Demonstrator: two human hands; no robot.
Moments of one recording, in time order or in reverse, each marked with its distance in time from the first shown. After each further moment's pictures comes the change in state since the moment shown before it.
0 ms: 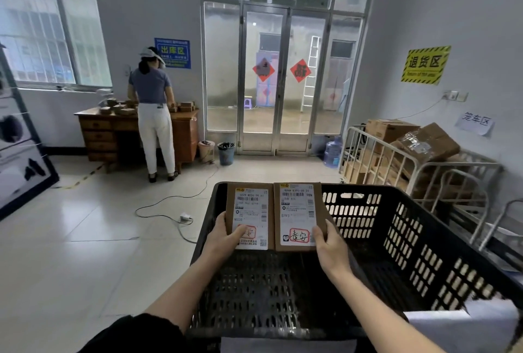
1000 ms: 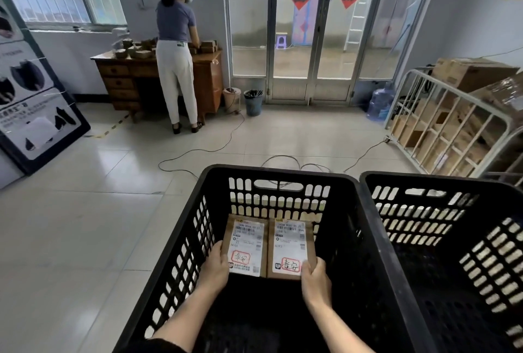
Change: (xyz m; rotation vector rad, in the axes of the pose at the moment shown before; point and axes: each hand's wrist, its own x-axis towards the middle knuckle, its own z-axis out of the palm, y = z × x) left_hand 0.160 -0.155 0.061 0.242 0.108 -0.323; right_hand 0.131 0.161 0.154 -0.051 -0.183 0.467
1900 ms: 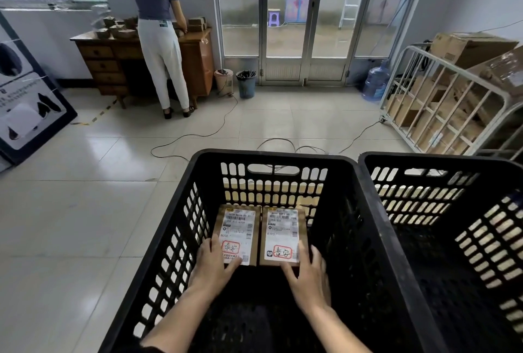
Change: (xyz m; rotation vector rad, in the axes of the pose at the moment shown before) left_hand -0.001 -0.014 0.008 0.527 -0.038 0.090; right_hand -0.010 0.026 0.007 -0.525 -0.074 -0.270
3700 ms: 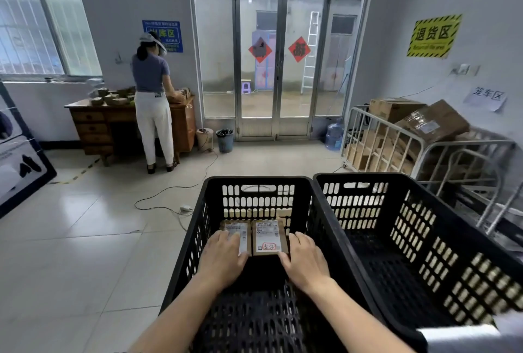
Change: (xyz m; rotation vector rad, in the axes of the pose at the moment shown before) left_hand -0.152 0.050 -0.102 0.350 0.187 0.425; right_hand -0.141 -0.071 -0.120 -0.331 0.206 -0.276
